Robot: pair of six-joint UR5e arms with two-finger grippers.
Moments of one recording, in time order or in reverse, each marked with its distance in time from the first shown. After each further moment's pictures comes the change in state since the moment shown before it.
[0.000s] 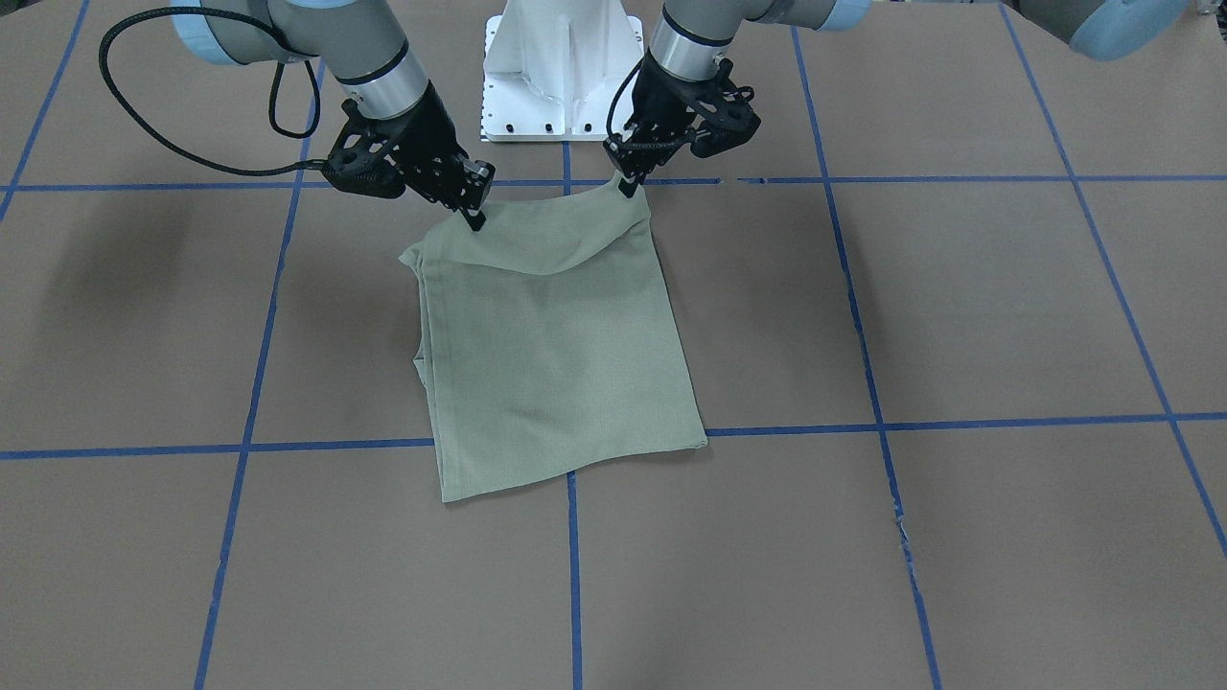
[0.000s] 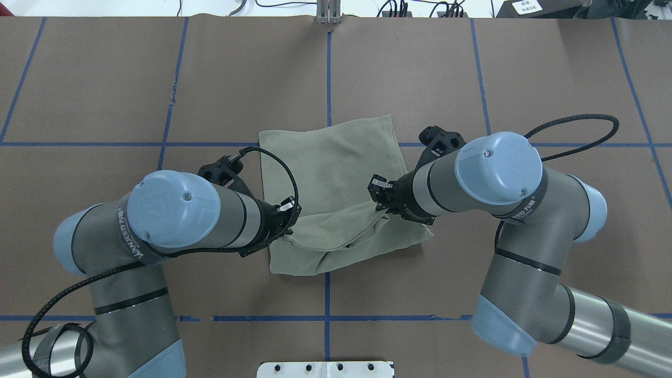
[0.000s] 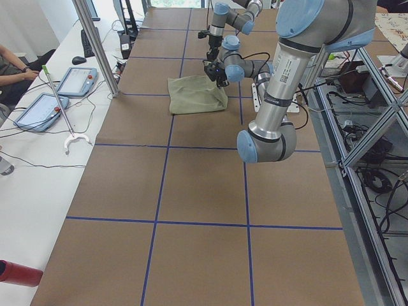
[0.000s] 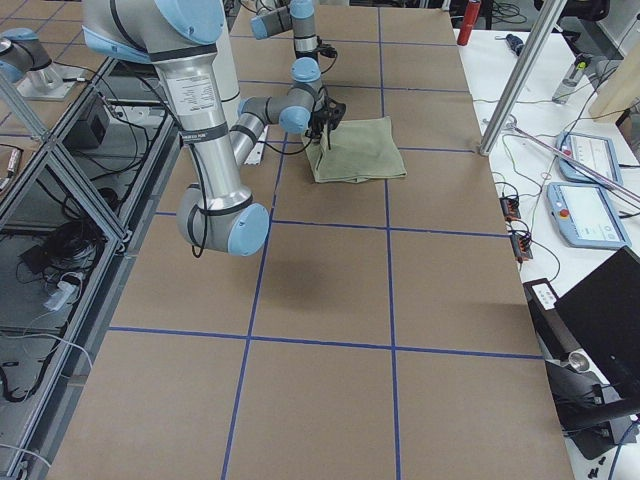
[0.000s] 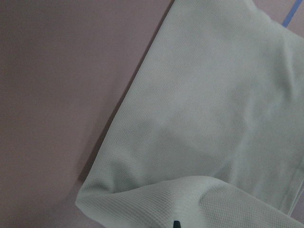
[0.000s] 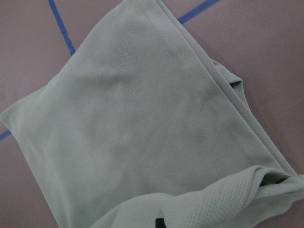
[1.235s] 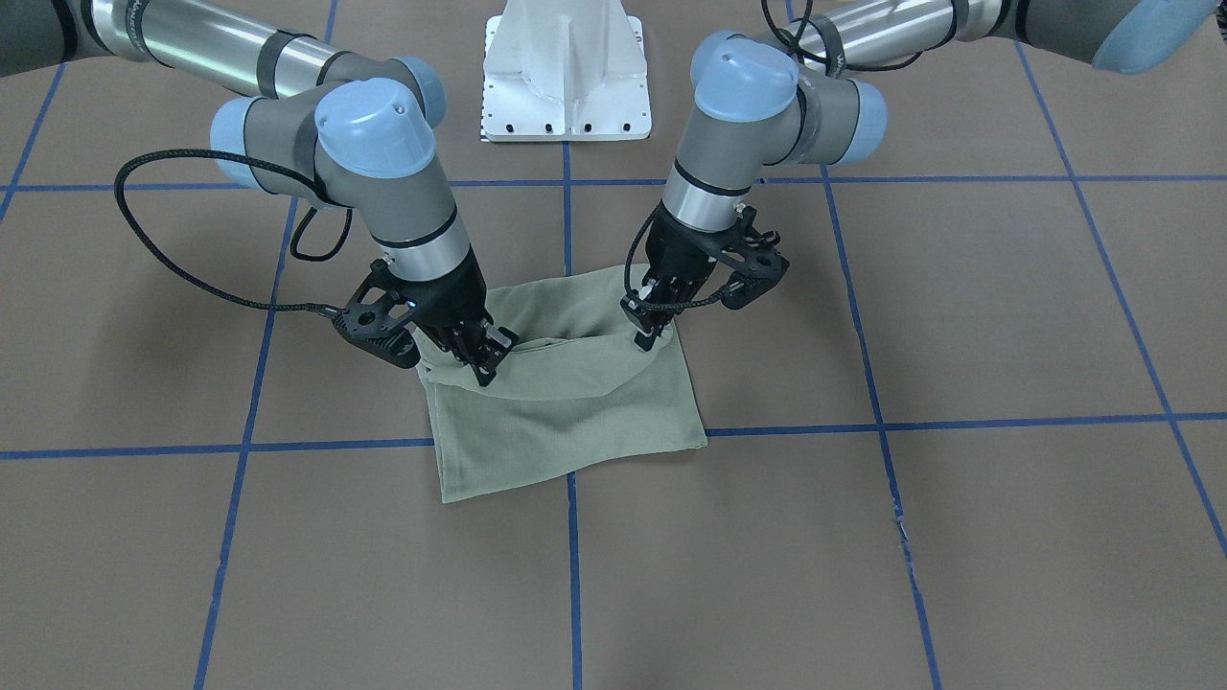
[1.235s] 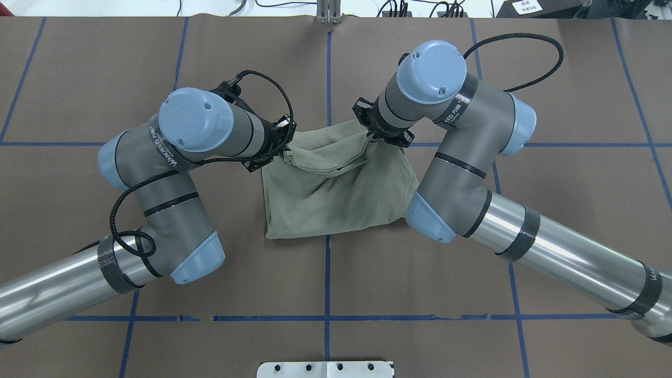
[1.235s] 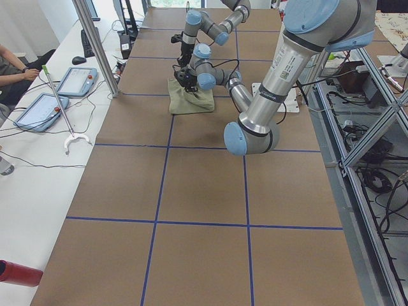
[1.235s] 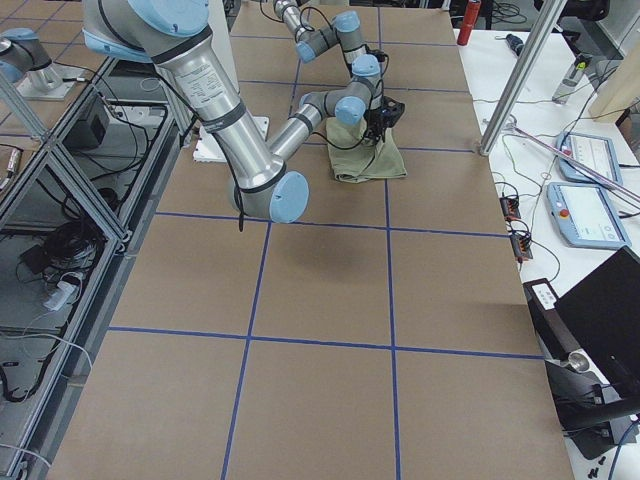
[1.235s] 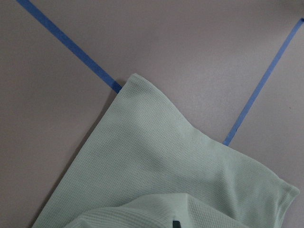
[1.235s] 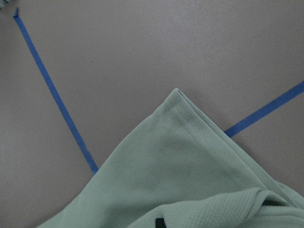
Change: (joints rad) left arm -0.181 -0.103 0.349 -0.268 0.004 0.019; right arm 0.149 0.259 -0.398 0.000 0.009 -0.018
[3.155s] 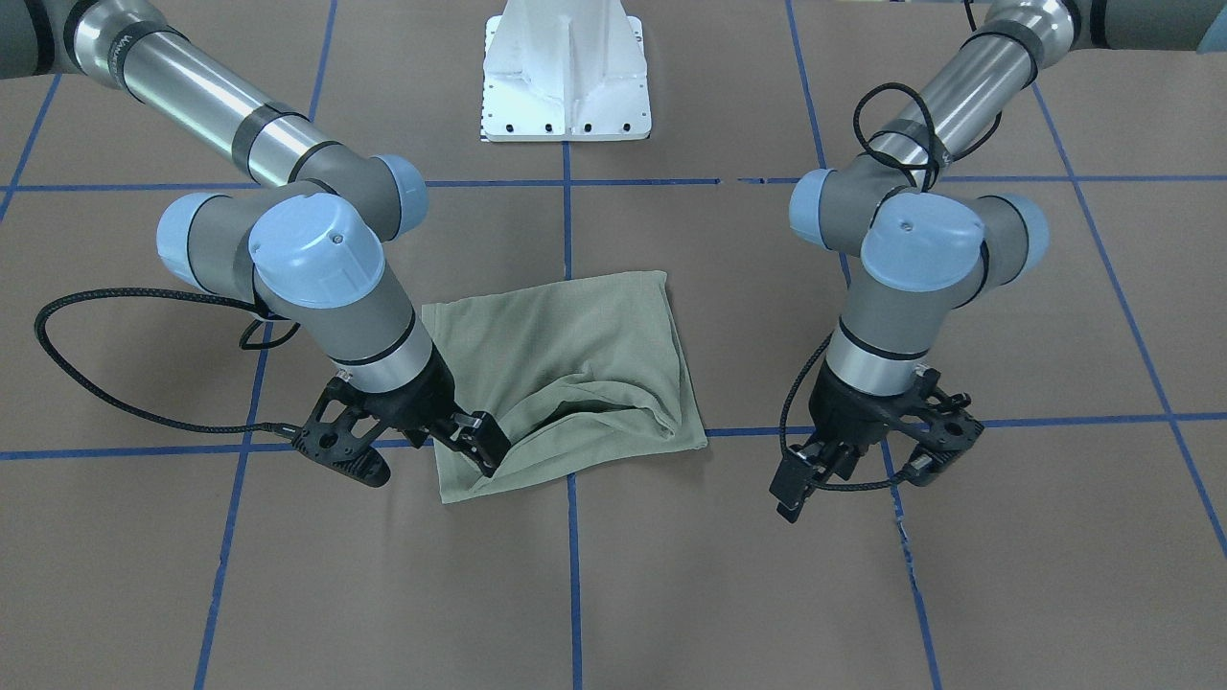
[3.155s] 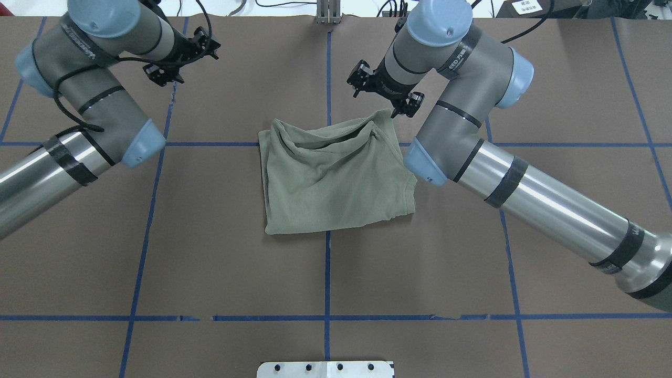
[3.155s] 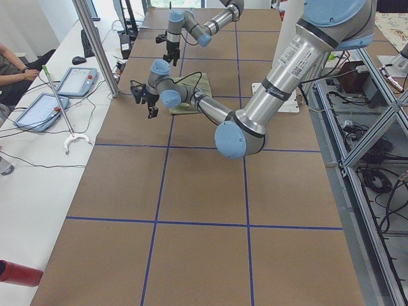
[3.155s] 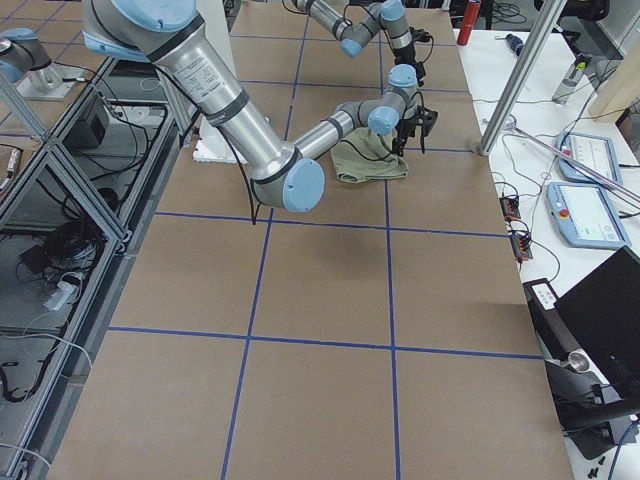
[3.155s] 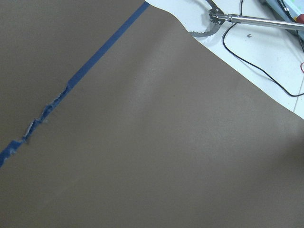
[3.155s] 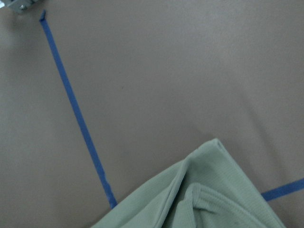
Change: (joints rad) left arm -0.334 0.006 0.261 -0.100 -0.159 0.452; right arm 0.090 0.088 -0.199 0.117 0.167 -0.220
